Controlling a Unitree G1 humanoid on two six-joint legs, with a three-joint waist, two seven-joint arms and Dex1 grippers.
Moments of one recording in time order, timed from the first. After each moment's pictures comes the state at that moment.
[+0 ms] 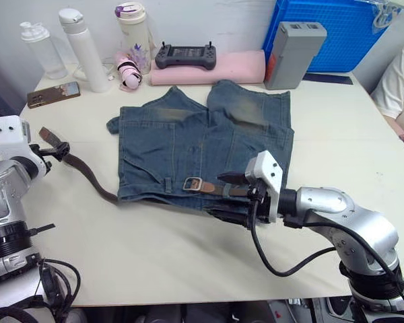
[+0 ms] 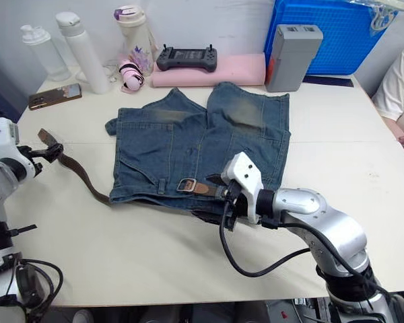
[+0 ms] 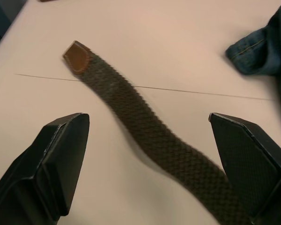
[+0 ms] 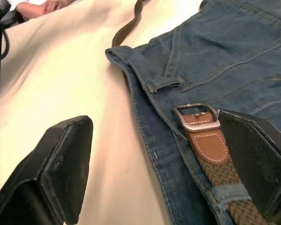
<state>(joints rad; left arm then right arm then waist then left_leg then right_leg) -0.58 0.68 0.53 0.14 -0.22 0.94 -0.22 -0.40 -0.55 0.09 -0.63 0.60 0.94 0.70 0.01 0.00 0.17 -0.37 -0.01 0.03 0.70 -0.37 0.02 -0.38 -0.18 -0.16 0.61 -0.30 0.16</state>
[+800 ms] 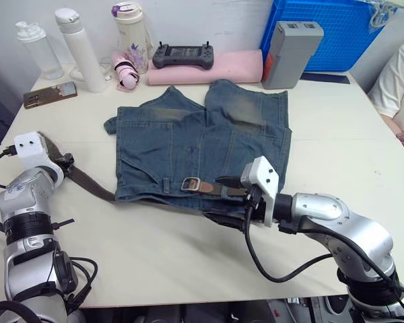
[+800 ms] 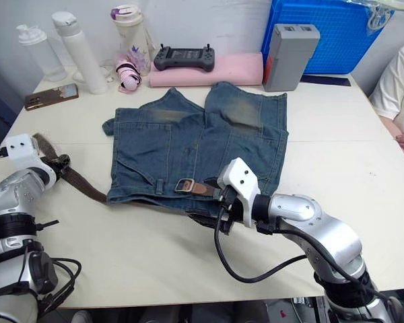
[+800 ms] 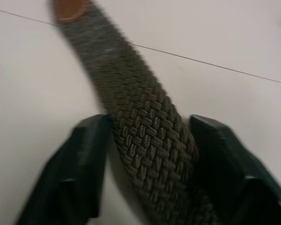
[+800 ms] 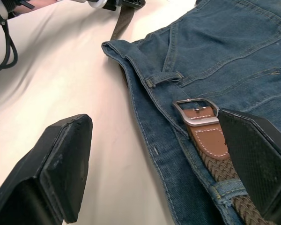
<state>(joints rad) -0.68 0.63 0.49 0.61 -0.20 0.61 -0.09 -0.37 -0.53 0.12 -0.66 0.61 0.92 0.63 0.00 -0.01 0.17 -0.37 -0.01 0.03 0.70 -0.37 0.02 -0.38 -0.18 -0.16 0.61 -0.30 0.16</state>
